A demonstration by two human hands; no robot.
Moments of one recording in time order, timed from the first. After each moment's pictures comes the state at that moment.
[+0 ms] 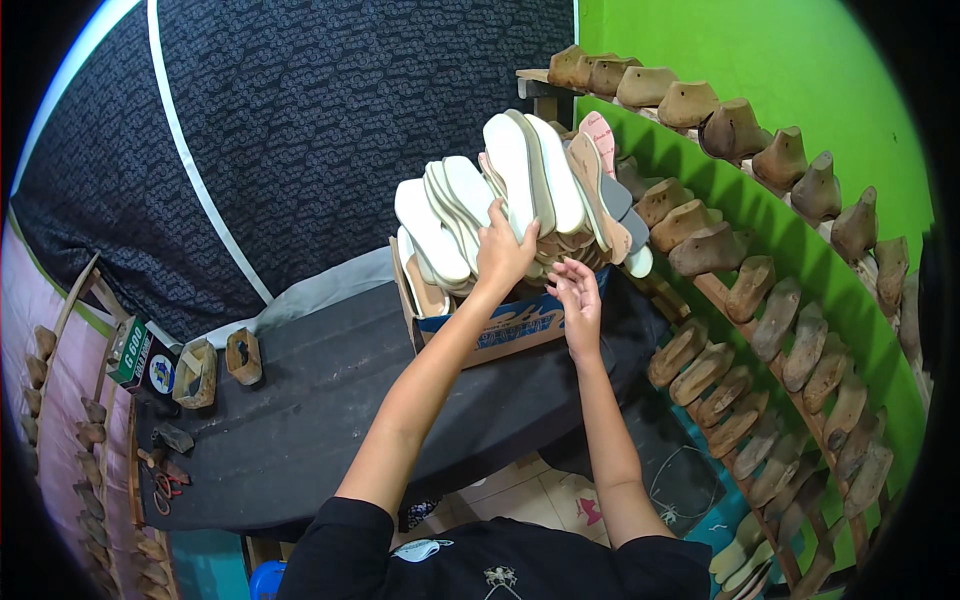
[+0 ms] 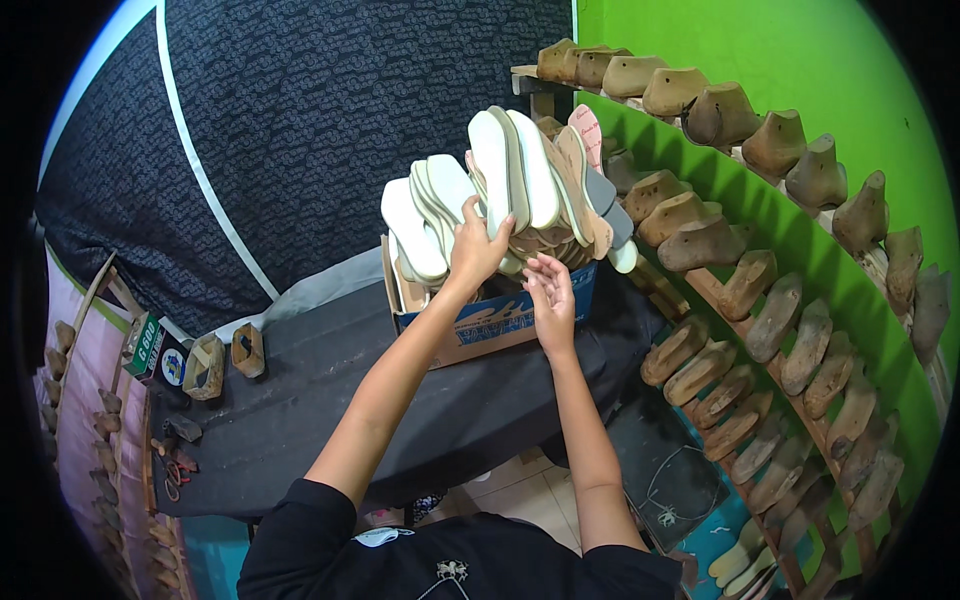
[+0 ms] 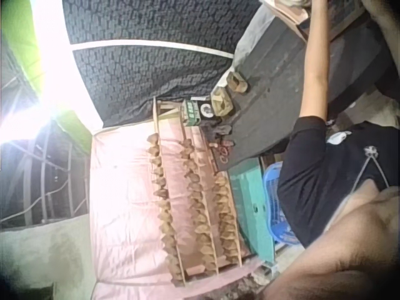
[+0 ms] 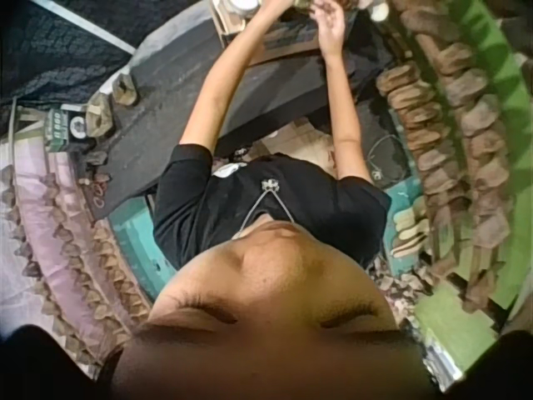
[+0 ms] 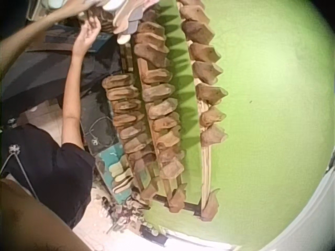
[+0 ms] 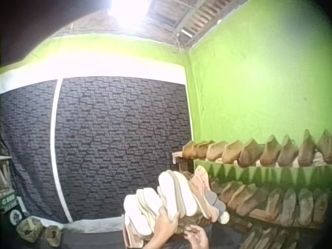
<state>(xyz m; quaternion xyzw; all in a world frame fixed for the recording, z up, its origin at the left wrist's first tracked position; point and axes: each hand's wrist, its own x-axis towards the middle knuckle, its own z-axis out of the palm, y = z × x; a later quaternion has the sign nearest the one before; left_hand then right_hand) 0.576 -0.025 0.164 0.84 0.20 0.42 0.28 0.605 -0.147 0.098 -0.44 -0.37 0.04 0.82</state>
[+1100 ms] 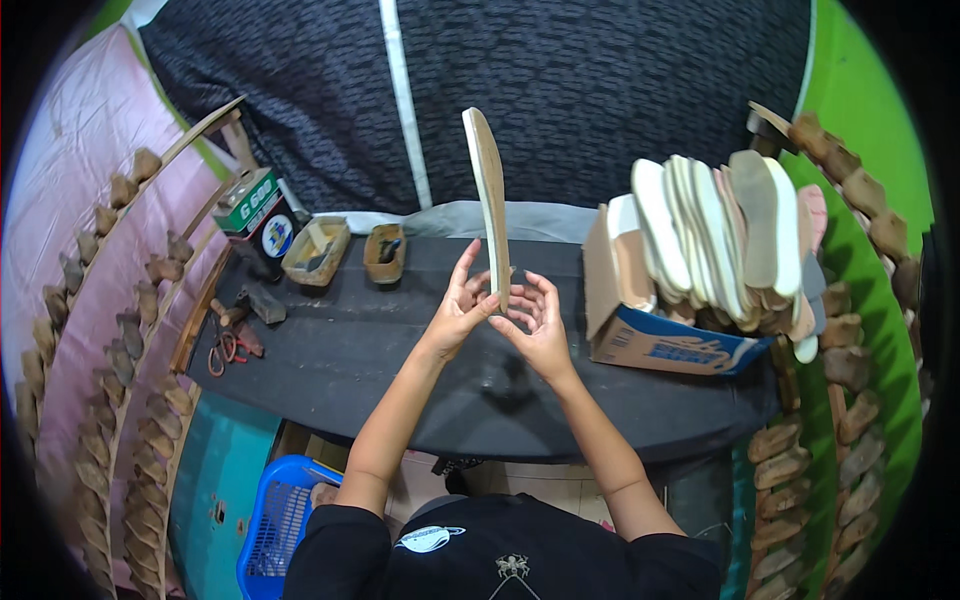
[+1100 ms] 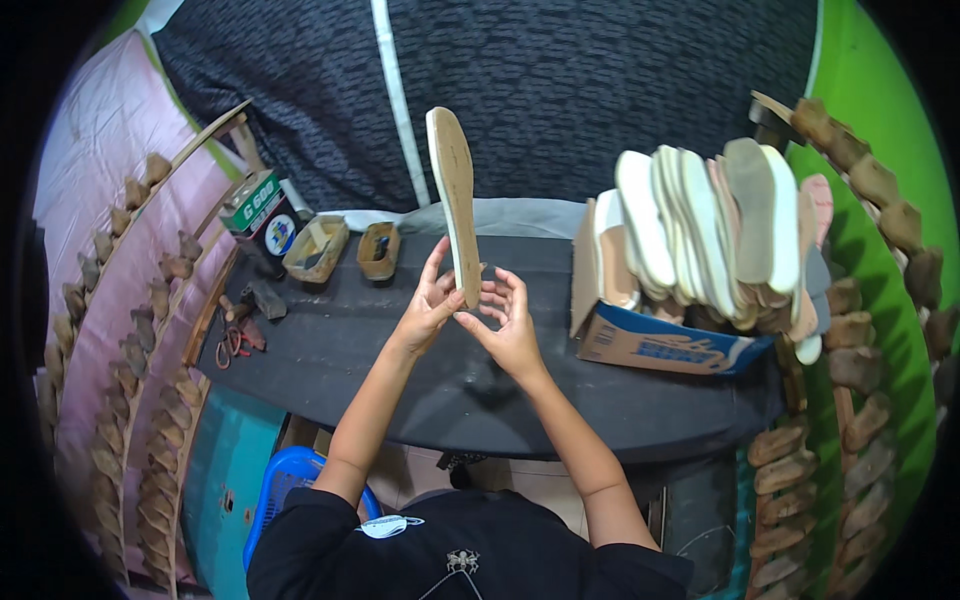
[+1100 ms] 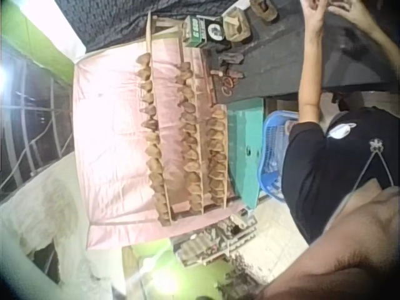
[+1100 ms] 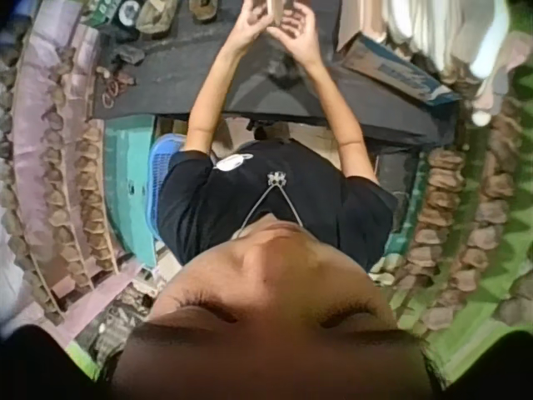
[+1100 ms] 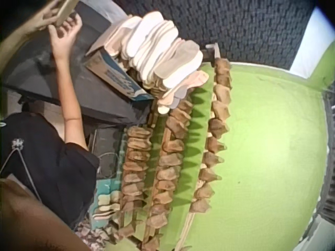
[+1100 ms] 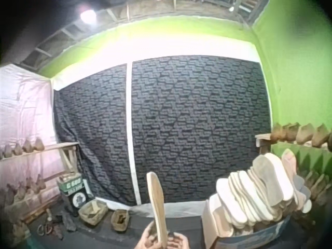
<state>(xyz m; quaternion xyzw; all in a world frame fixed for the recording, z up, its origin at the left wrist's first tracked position) 0.258 0.075 0.102 0.59 0.08 0.44 0.67 0.380 0.012 0.080 -0.37 -0.53 0.35 0.68</state>
